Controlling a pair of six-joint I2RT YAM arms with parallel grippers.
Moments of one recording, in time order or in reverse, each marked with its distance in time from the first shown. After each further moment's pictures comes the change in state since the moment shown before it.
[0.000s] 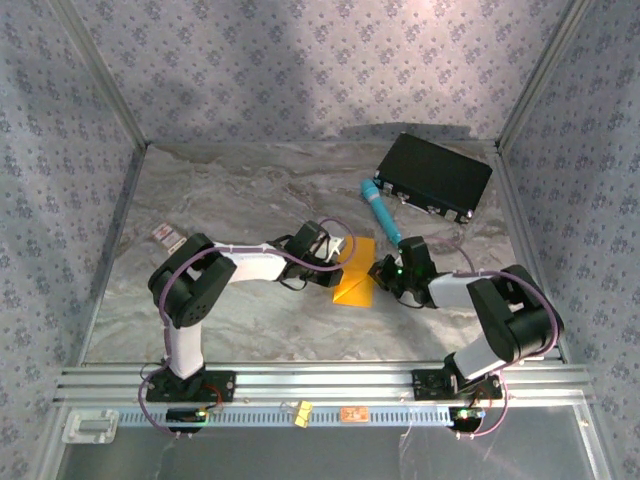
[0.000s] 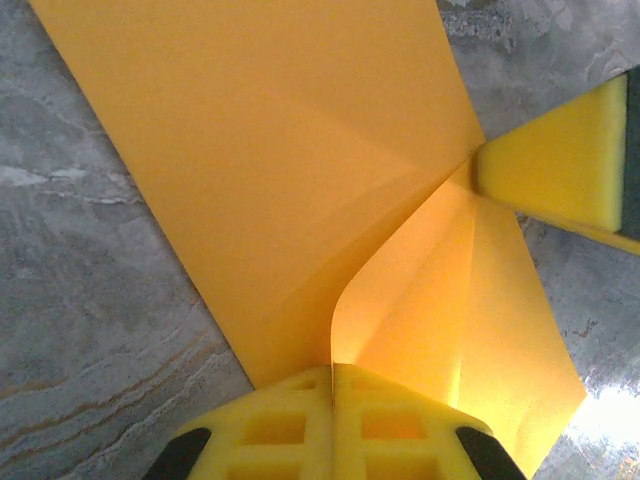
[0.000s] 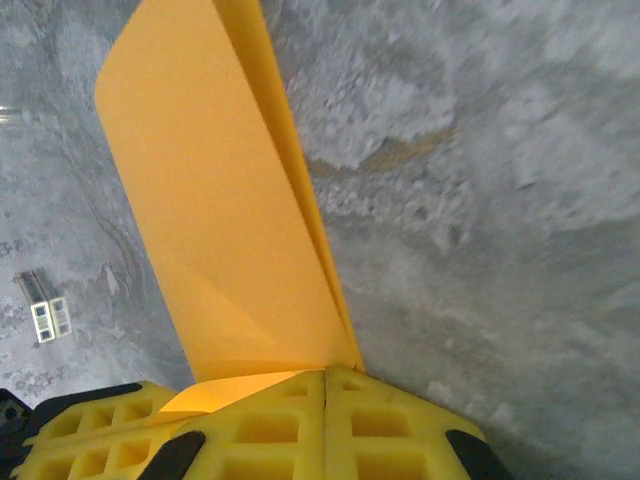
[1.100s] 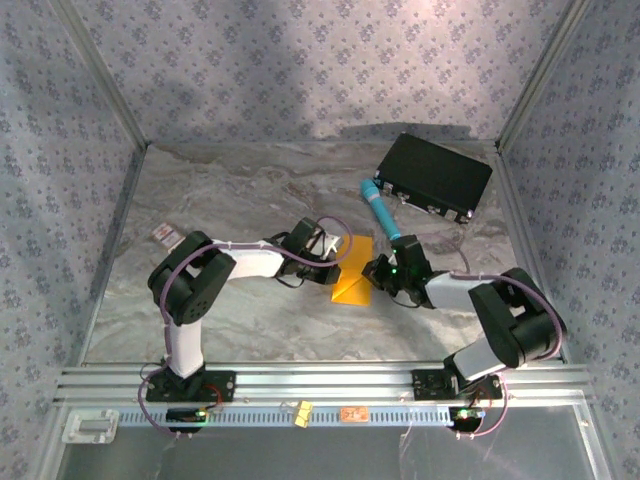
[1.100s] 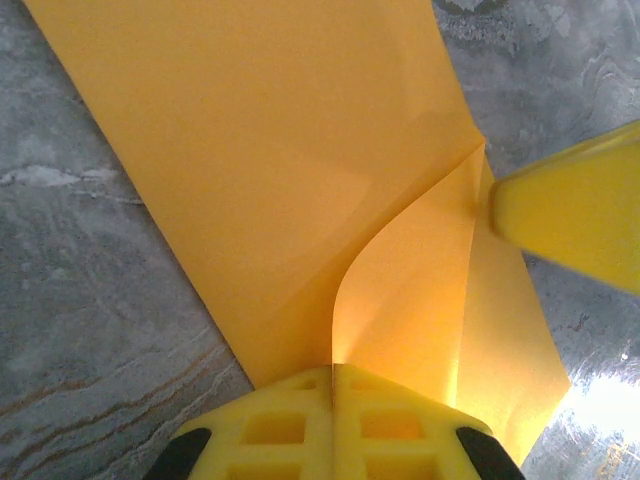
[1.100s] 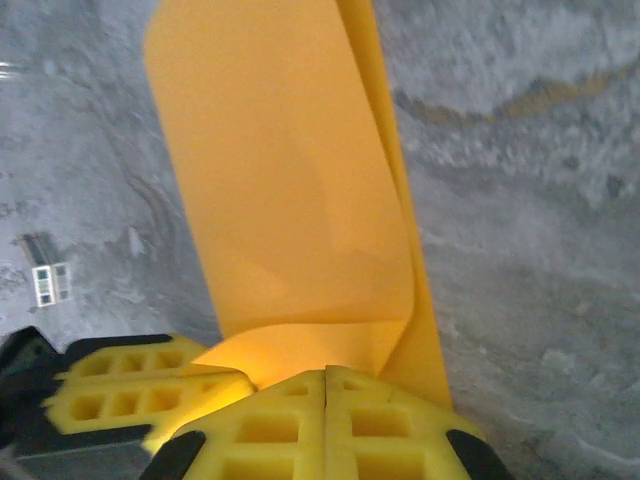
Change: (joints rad) left arm 0.033 0.011 0.004 -0.004 0.064 0.007; right arm 0.069 -0.030 0.033 -0.027 0.007 -0.031
